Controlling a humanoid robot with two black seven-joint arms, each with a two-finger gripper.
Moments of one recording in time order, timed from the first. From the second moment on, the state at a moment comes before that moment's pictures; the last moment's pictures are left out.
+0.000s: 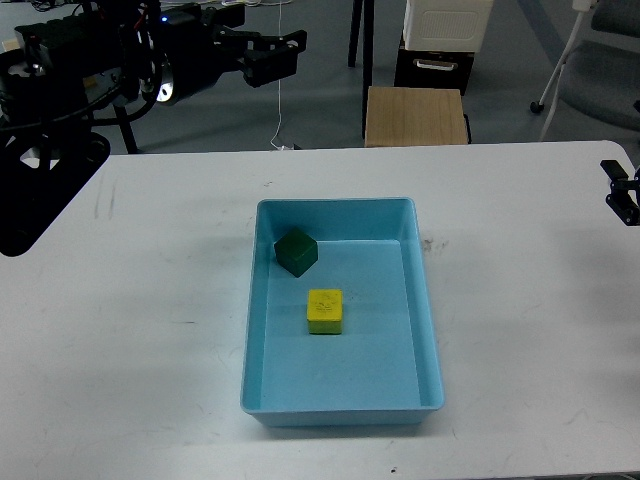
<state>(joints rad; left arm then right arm) -1.00 0.32 -0.97 -1.21 2.00 -0.49 -0.03 0.66 -0.90 0.35 1.29 0.01 -0.16 0.49</state>
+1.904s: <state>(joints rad) -0.51 0.10 -1.60 -0.93 0.05 -0.19 0.25 0.65 -0.78 0.63 1.27 0.59 -0.09 0.49</state>
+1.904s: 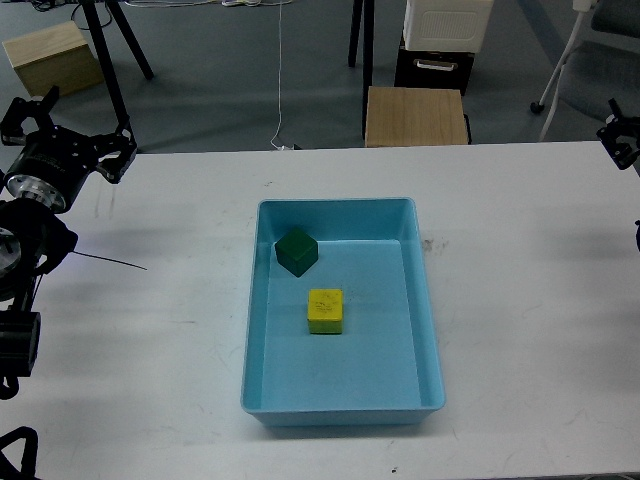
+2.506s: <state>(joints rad) -0.51 0.05 -1.58 -0.93 0.06 -0.11 0.25 0.62 -0.66 0.66 1.11 0.47 -0.09 0.49</state>
